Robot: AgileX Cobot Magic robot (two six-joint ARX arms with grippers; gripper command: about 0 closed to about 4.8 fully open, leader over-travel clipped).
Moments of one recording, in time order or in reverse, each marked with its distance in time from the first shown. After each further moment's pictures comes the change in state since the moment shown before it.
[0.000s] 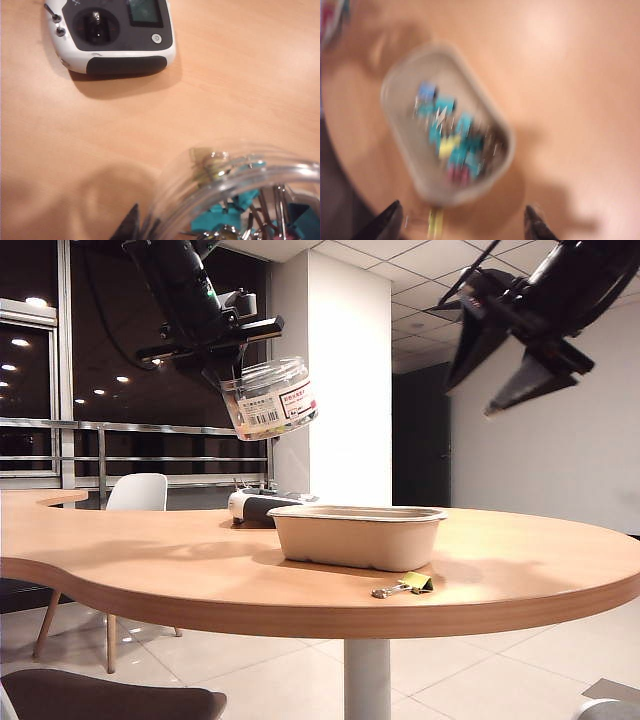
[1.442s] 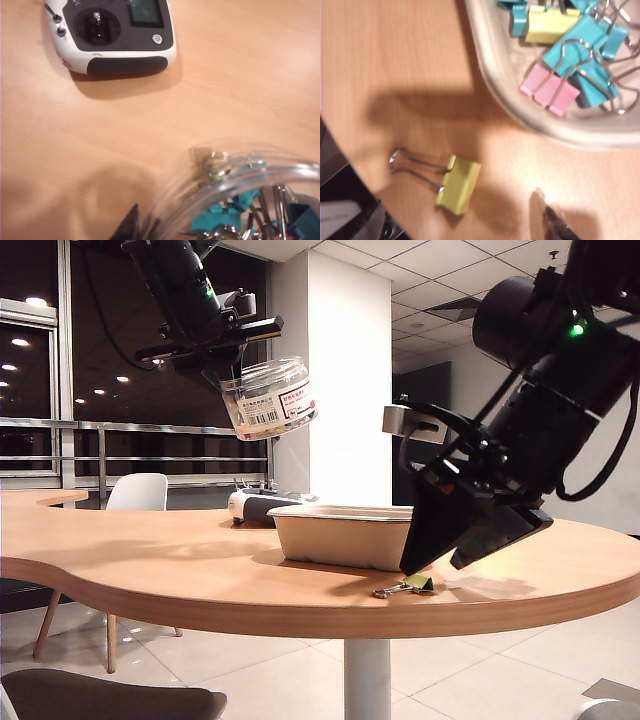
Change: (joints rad) left arm 0.000 0.000 0.000 0.000 0.003 0.000; right arm 0.269 -0.010 -0.531 0.455 0.187 -0.208
